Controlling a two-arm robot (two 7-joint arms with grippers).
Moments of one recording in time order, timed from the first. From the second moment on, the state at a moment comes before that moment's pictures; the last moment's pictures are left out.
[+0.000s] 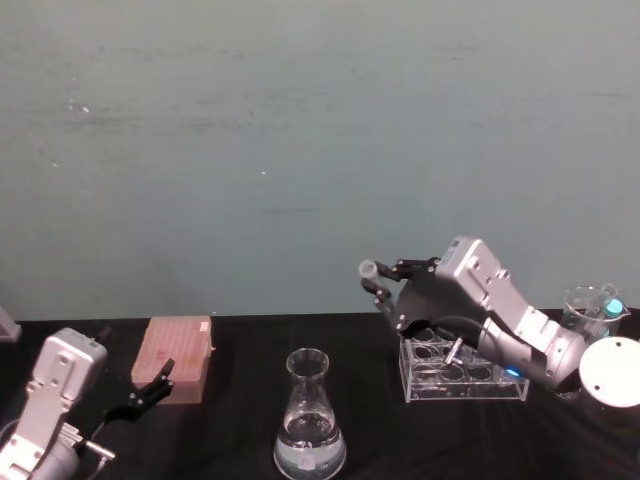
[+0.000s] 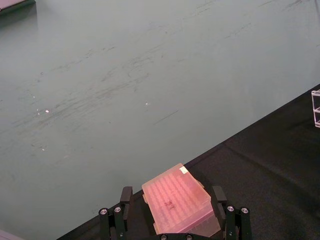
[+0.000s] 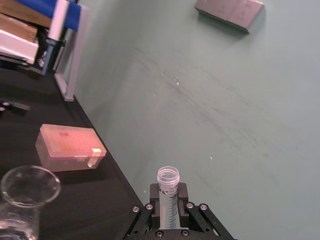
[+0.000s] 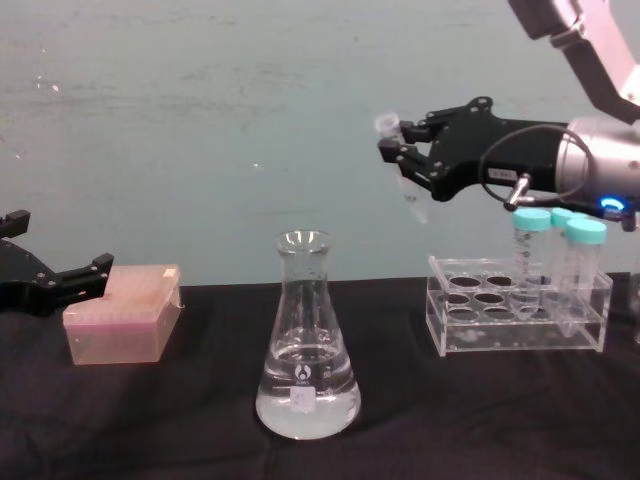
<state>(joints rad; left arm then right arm) -0.20 0.60 0.45 -1.41 -0.25 -0.12 0.03 0.64 0.29 -0.49 -1.04 0.01 -0.33 0.50</state>
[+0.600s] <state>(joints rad) -0.20 0.60 0.45 -1.41 -0.25 -0.12 0.03 0.62 0.30 -0.55 -1.10 -0.11 -0.42 0.47</state>
